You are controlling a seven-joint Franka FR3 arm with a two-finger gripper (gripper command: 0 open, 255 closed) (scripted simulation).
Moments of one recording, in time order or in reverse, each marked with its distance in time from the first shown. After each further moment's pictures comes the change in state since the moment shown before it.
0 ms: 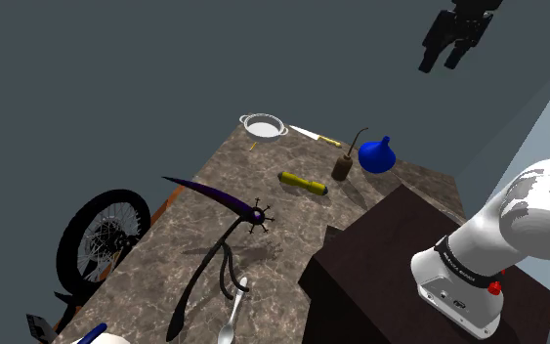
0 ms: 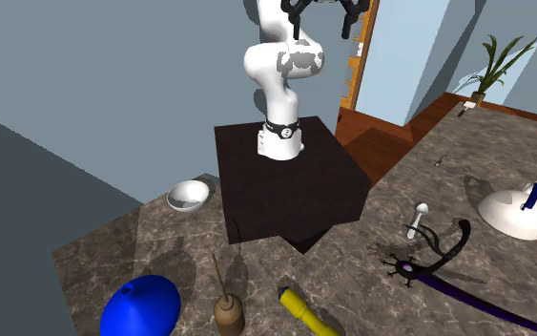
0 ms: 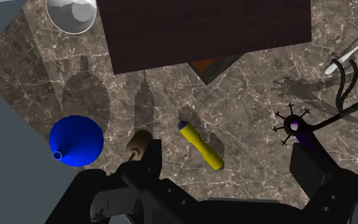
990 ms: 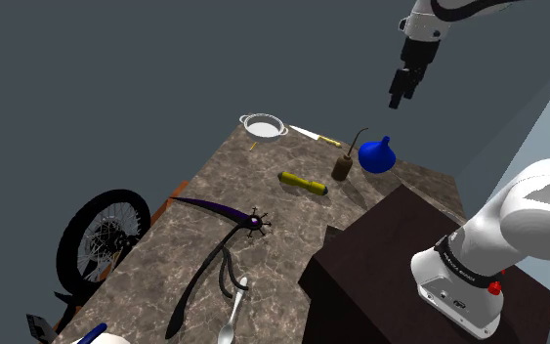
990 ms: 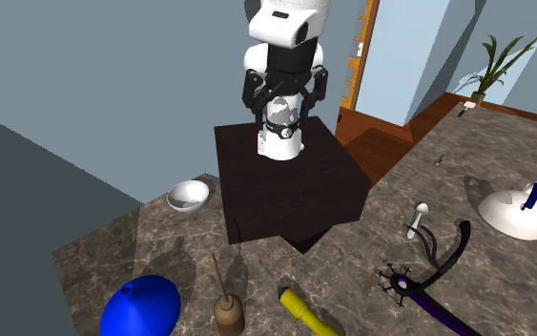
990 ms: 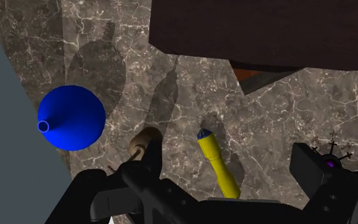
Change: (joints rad) arm 0.016 0.292 -0.184 -0.107 -0.154 0.306 -0.356
